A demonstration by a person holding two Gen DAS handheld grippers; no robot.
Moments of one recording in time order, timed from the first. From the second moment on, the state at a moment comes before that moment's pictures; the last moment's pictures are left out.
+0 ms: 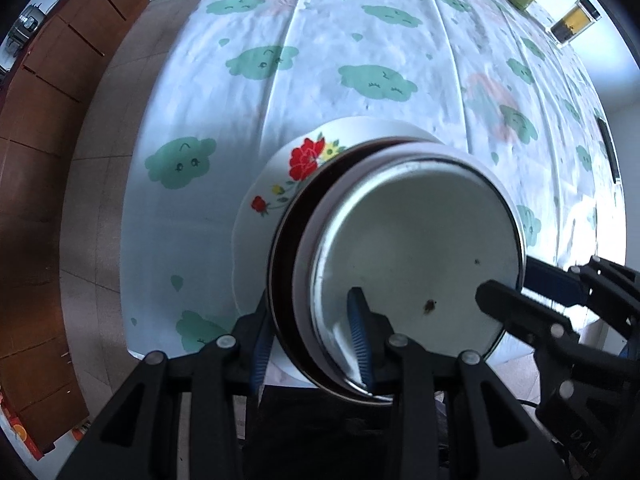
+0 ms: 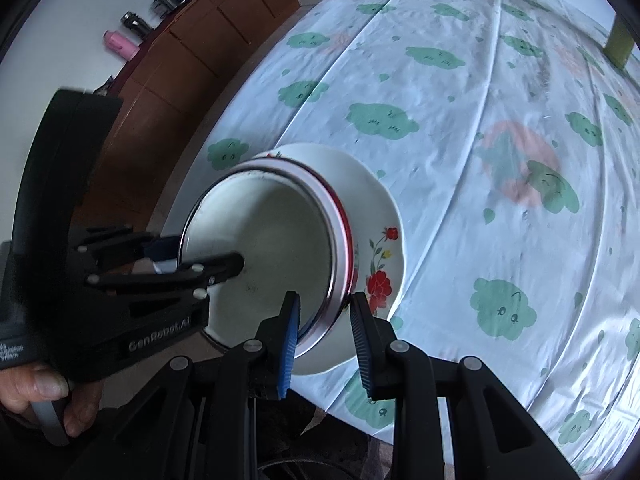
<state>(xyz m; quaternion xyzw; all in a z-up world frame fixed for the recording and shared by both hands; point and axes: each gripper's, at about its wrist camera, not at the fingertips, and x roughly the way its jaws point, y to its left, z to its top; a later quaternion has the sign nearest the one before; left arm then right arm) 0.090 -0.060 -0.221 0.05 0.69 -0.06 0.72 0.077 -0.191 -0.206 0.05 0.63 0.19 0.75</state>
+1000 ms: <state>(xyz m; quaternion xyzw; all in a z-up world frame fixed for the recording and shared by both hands) 0.078 -0.038 -0.221 0.03 0.69 -0.07 0.72 0.072 -0.189 -0.195 0.05 0.61 0.19 0.77</state>
